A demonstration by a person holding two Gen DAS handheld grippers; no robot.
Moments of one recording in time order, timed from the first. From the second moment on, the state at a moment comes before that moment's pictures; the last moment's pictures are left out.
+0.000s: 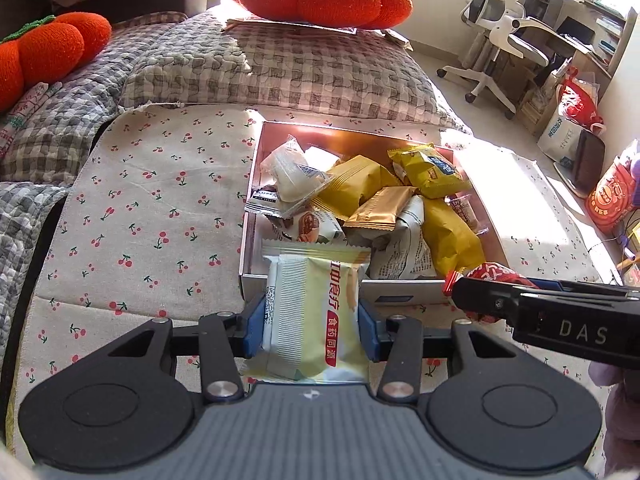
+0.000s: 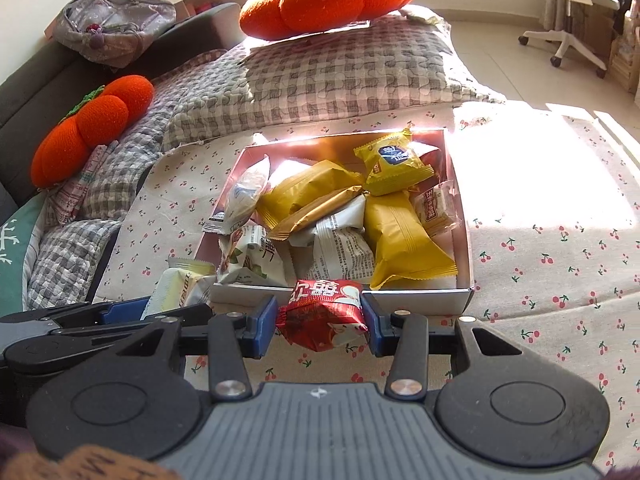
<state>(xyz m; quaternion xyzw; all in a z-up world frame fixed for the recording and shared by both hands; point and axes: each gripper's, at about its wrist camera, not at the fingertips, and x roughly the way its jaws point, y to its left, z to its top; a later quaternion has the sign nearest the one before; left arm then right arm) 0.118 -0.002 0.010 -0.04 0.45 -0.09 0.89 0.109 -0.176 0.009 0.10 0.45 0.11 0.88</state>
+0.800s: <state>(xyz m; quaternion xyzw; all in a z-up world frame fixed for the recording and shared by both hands) 0.205 -0.039 0.027 0.00 0.40 -0.10 0.91 0.163 -0.211 -0.002 0.18 0.41 0.07 0.89</state>
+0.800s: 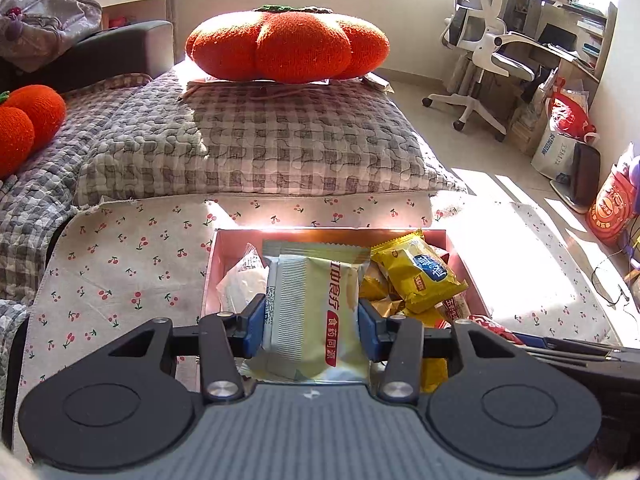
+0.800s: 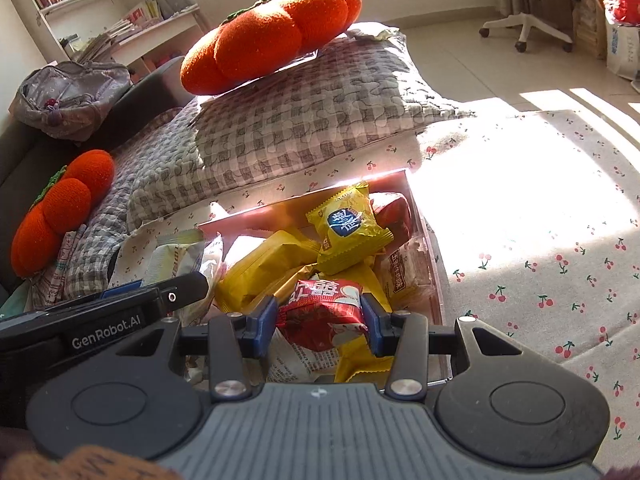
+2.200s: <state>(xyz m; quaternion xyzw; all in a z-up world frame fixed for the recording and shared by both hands) 0.261 -0.034 0.010 -0.02 0.44 -0.12 0.89 0.181 -0.209 -0.012 0.21 0.37 0.10 0.90</state>
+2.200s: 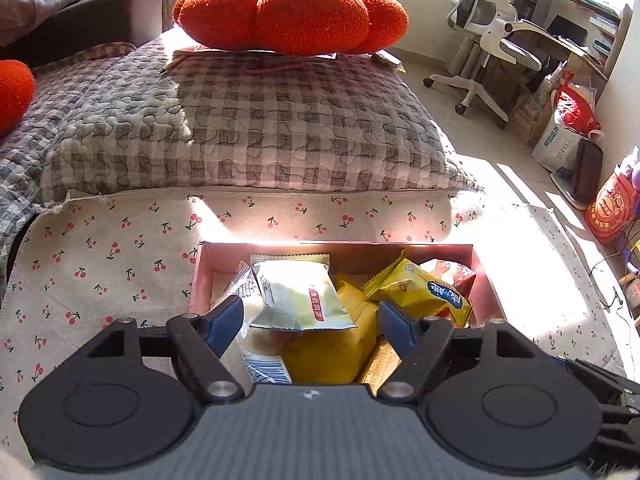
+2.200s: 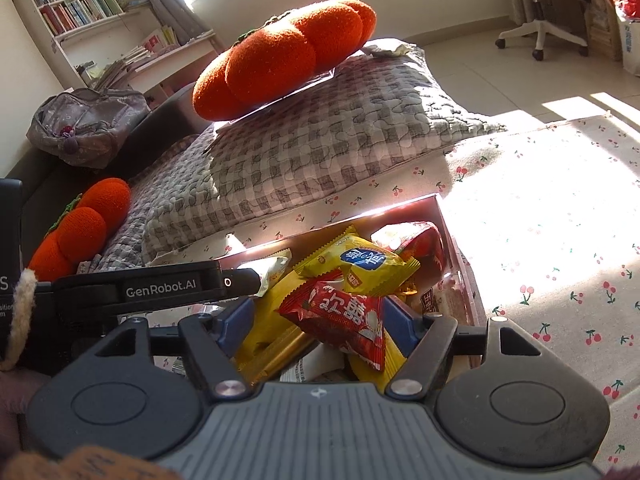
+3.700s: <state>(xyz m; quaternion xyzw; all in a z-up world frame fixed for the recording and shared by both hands) 0.076 0.026 0.009 0.03 0.40 -0.04 0.91 0.077 -0.225 -0.016 0.02 0.41 0.05 0.91</state>
